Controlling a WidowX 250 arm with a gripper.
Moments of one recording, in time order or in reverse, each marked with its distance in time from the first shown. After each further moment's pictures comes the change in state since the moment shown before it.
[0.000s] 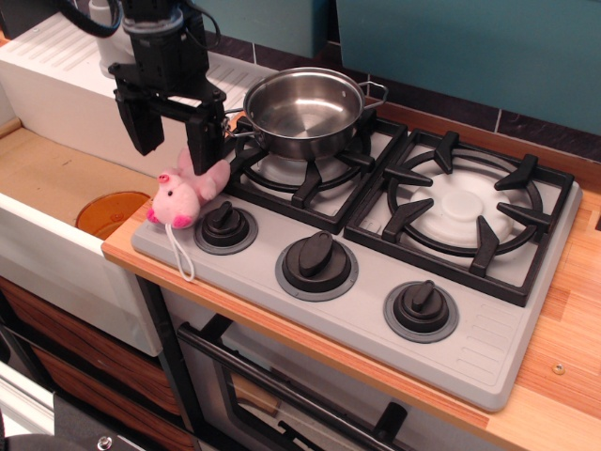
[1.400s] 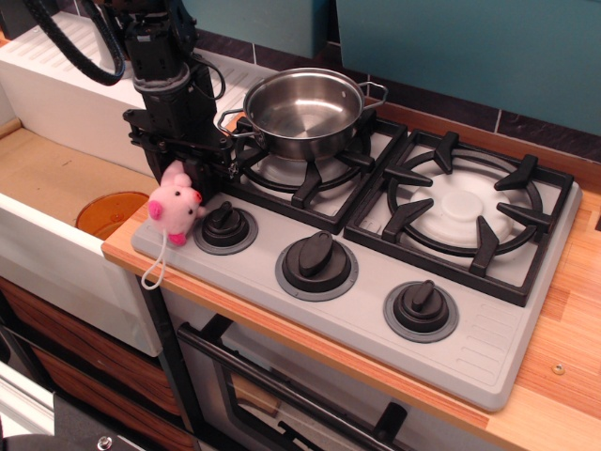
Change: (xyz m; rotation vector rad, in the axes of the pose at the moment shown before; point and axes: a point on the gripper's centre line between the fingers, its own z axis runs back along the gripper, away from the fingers) arm -0.003 0.007 -0.041 -0.006 -0.051 0.010
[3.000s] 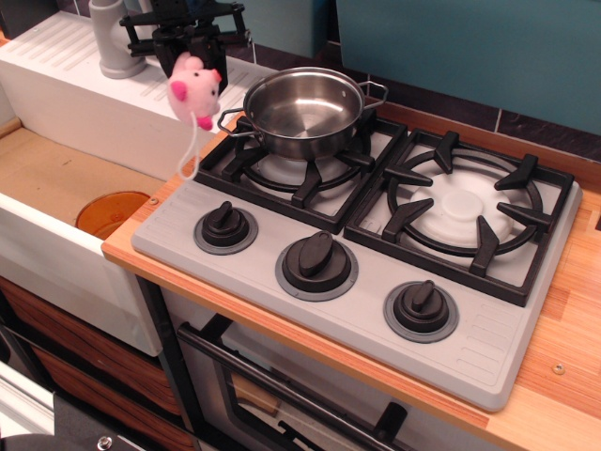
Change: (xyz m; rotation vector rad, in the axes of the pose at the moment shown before) arm 0.051 -0.006 0.068 -0.170 0.066 0.254
